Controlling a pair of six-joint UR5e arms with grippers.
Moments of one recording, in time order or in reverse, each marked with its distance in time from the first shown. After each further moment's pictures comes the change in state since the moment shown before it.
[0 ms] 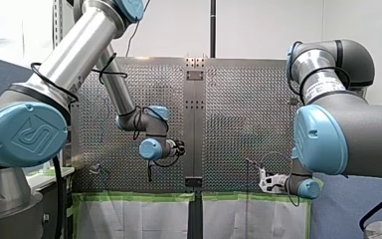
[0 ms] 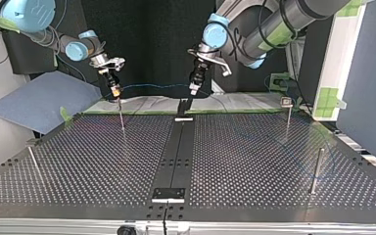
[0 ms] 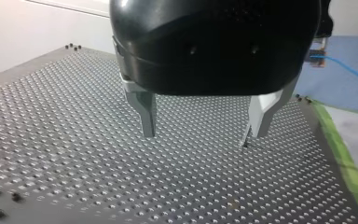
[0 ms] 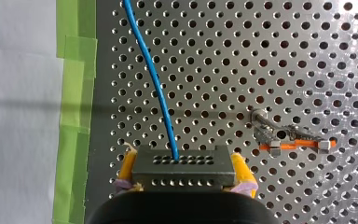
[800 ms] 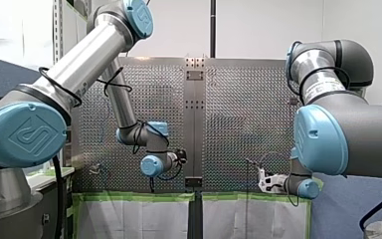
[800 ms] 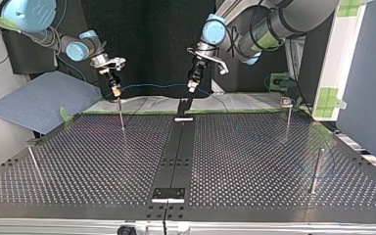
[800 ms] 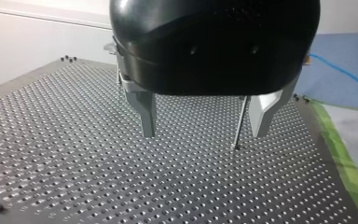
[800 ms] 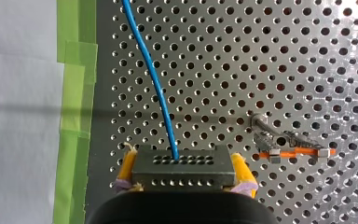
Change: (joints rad) left arm -0.012 -0.115 -0.004 0.191 0.001 0.016; right arm 0.006 0.000 -0.001 0.001 0.000 0.001
